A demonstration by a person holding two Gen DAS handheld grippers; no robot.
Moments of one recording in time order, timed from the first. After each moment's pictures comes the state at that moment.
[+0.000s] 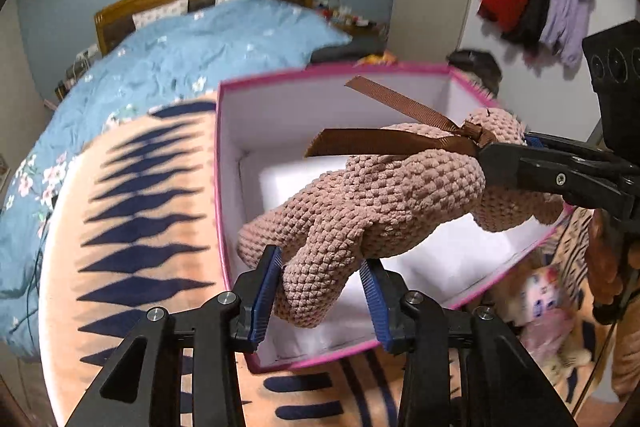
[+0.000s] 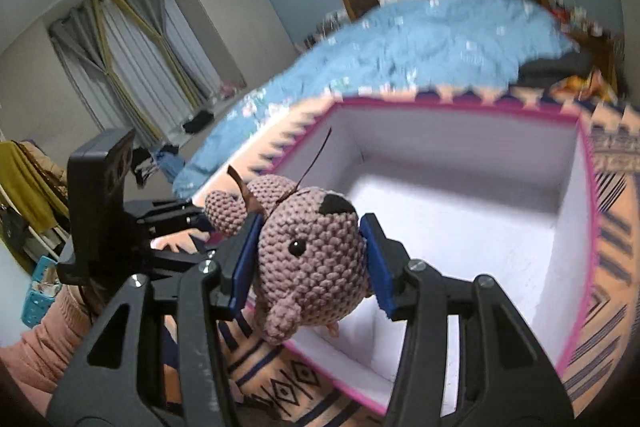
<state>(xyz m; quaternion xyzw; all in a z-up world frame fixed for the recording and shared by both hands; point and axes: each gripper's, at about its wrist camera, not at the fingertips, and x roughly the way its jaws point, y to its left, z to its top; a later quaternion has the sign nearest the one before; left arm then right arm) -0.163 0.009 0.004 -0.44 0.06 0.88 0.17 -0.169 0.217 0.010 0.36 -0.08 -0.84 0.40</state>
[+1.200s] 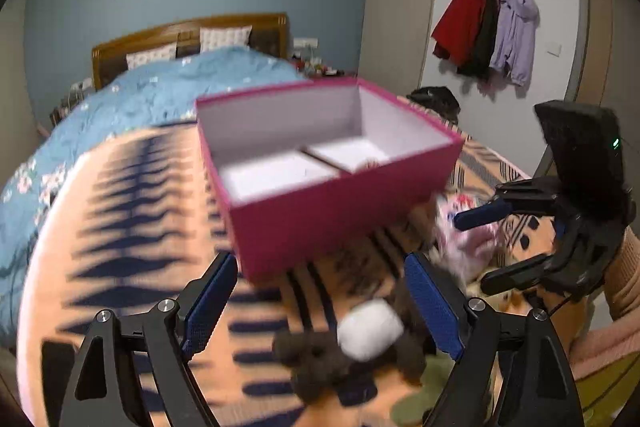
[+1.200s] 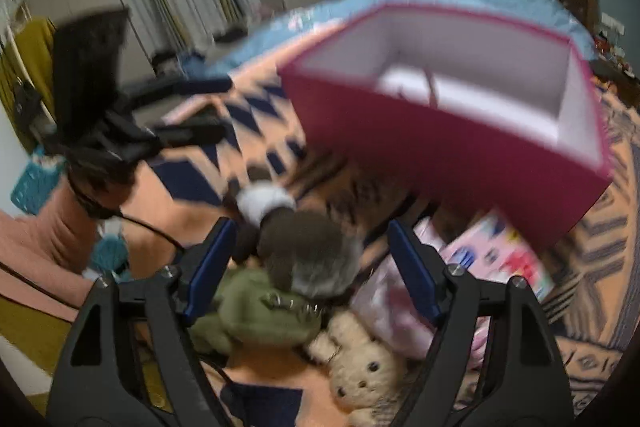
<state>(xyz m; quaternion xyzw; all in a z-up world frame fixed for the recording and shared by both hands) 0.008 -0.015 0.007 -0.33 0.03 0.92 0.22 -0.022 0.218 -0.042 0.40 0.07 -0.80 0.44</state>
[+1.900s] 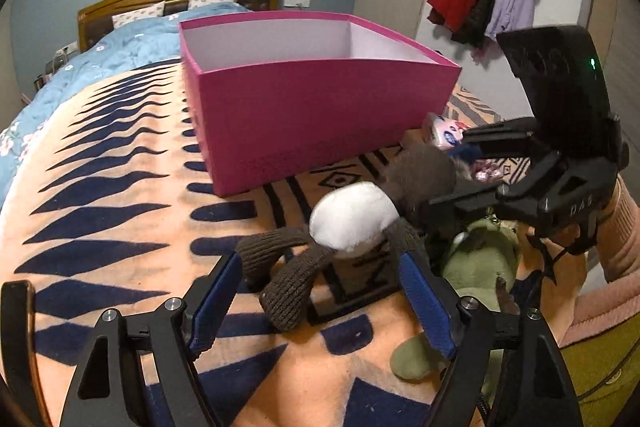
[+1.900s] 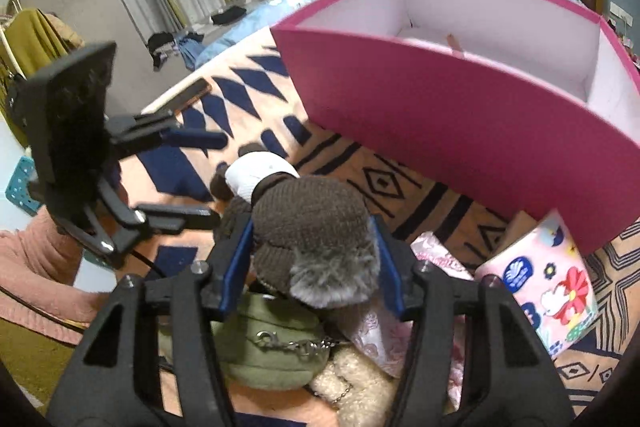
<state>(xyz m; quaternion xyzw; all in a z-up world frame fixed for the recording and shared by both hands) 0.021 -0.011 -0.047 -0.39 0.03 0.88 0.25 -0.033 0.189 -0.066 0.41 0.07 -0.79 0.45</state>
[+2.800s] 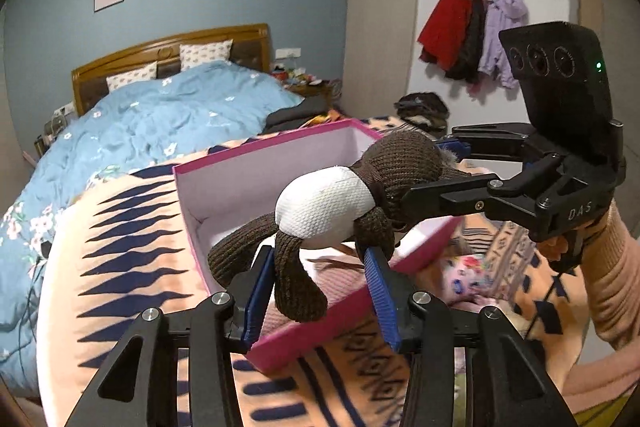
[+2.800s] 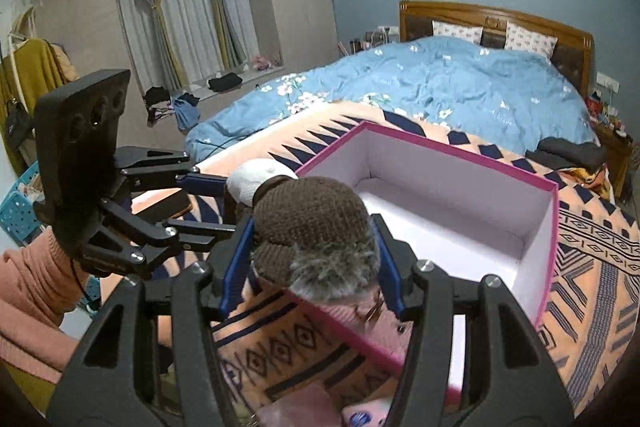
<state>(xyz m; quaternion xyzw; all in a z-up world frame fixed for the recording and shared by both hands) -0.069 0.013 0.057 -0.32 0.06 0.91 0.25 -0.105 0.199 0.051 0.29 0.07 -0.84 0.45</state>
